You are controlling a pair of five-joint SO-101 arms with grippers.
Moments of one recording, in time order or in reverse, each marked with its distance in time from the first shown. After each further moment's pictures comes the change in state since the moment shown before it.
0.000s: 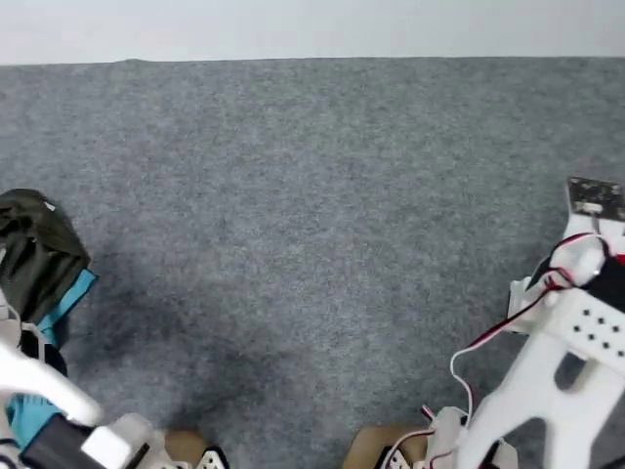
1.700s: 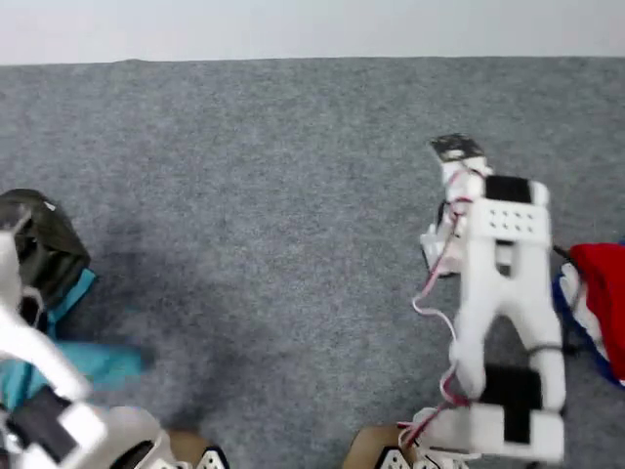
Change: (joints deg) left arm 10.5 5.3 -14.5 -0.8 -7.4; right arm -26.3 33.8 -9.4 -16.6 0.1
